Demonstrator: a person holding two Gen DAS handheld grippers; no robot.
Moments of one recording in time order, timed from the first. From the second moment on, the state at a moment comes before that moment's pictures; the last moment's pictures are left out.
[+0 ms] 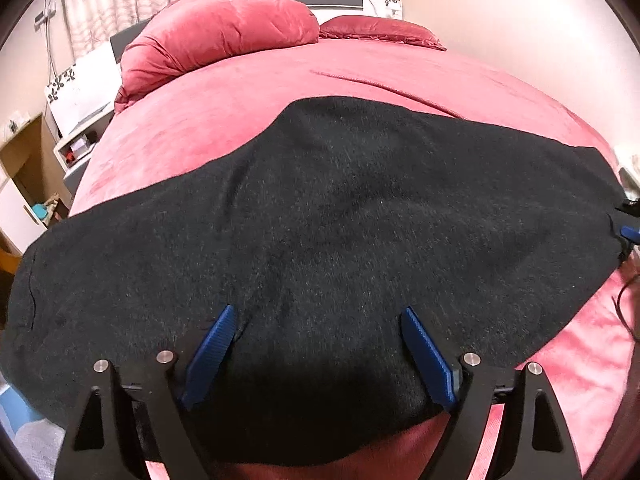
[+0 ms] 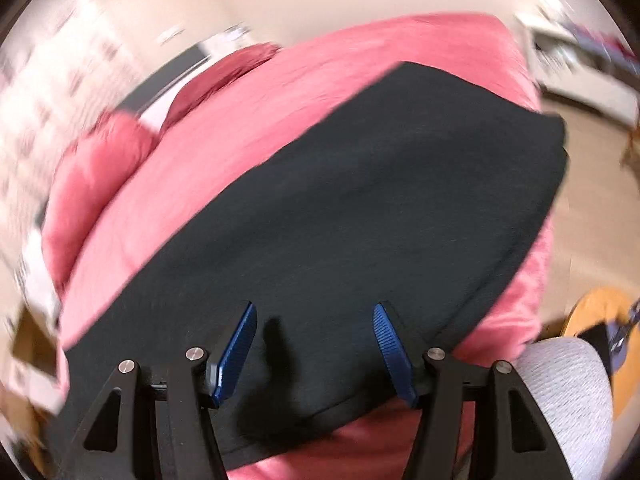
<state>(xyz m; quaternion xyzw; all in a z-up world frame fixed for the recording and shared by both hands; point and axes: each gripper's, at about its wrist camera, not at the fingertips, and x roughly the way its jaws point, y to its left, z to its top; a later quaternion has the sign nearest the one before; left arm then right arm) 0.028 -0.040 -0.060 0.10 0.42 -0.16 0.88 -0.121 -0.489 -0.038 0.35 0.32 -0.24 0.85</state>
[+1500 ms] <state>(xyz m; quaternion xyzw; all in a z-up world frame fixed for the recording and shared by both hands) 0.032 -0.065 -0.056 0.06 0.45 -0.26 0.85 -0.259 -0.702 -0.093 0.61 0.14 -0.34 0.70</state>
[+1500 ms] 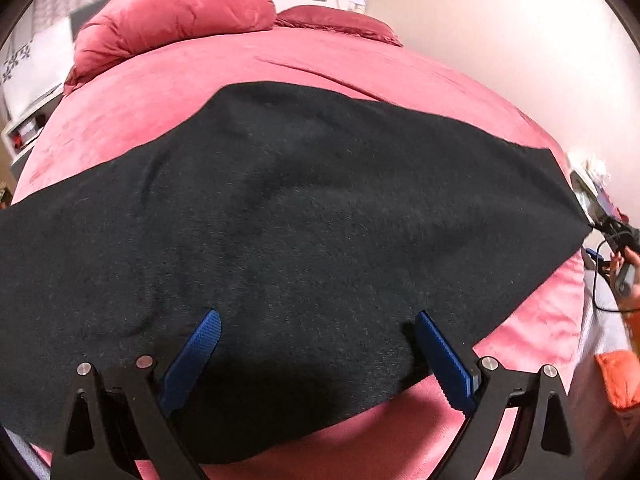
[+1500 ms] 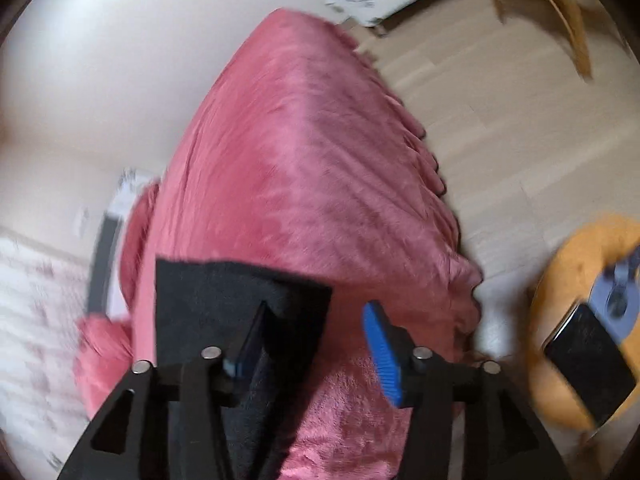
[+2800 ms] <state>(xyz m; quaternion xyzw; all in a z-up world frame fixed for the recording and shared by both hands) 0.058 0.017 -0.034 -0.09 0.38 -0.19 0.90 -0.150 -0.615 0.067 0.49 0.17 -0.18 0.84</state>
